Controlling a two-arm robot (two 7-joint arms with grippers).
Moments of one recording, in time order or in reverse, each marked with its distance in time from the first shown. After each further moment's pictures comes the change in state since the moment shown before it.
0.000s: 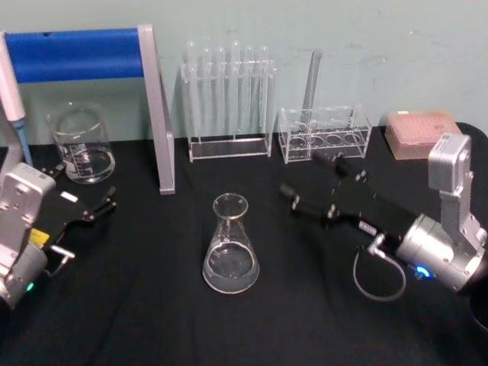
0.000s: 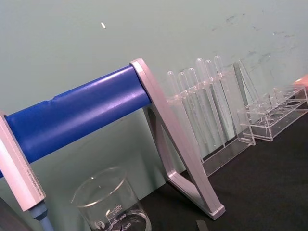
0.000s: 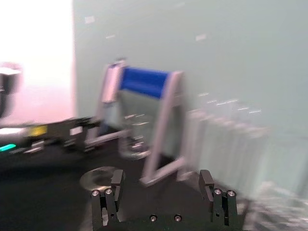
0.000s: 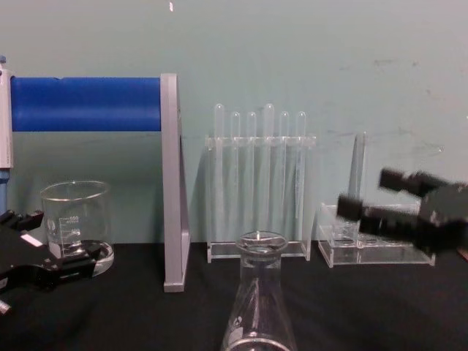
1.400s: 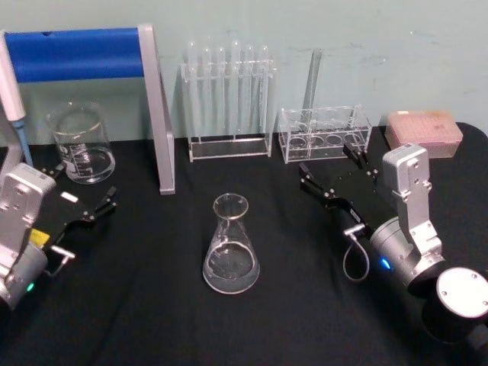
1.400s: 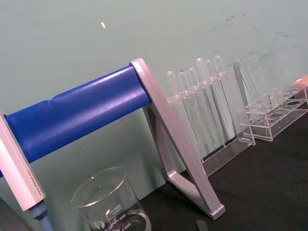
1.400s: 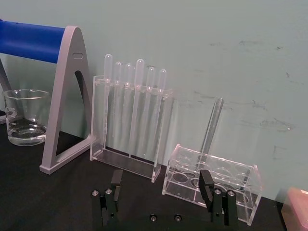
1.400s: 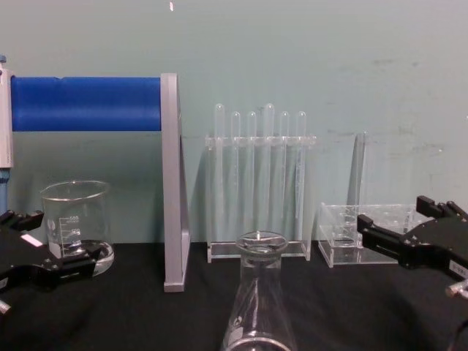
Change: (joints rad) left arm 0.000 0.000 0.000 0.000 0.000 0.000 0.000; right arm 0.041 -0.235 0.052 0.221 -0.320 -0.051 -0.410
